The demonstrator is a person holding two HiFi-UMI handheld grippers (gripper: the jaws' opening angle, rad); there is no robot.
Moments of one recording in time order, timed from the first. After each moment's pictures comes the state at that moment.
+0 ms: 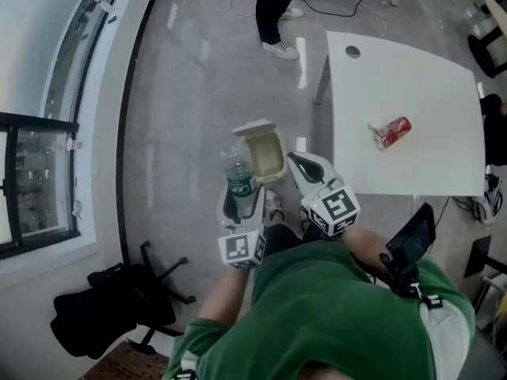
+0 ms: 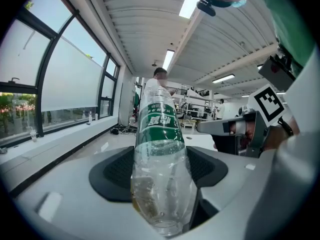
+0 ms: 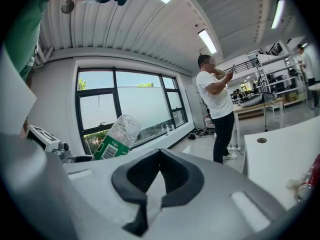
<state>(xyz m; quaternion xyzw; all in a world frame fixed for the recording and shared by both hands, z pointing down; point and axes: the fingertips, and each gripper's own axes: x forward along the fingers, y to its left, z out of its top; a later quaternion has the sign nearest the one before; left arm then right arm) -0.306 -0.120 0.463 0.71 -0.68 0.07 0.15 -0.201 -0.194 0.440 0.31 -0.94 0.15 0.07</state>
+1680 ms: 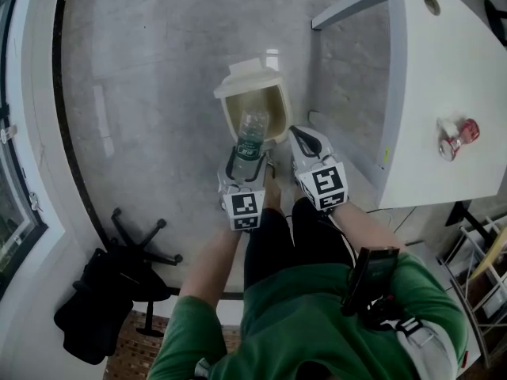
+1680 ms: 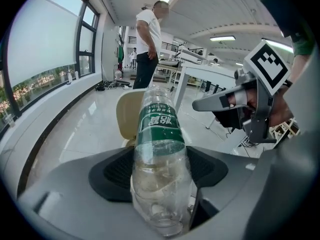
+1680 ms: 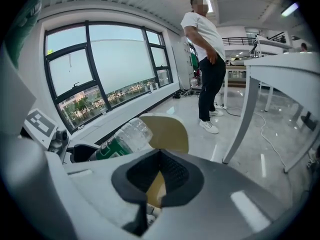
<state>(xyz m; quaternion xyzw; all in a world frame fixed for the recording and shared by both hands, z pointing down) -0.353 -0.152 0.820 0.73 -0.55 0.27 0.29 -0.259 -0.227 0.781 0.35 -0.86 0.23 0.27</state>
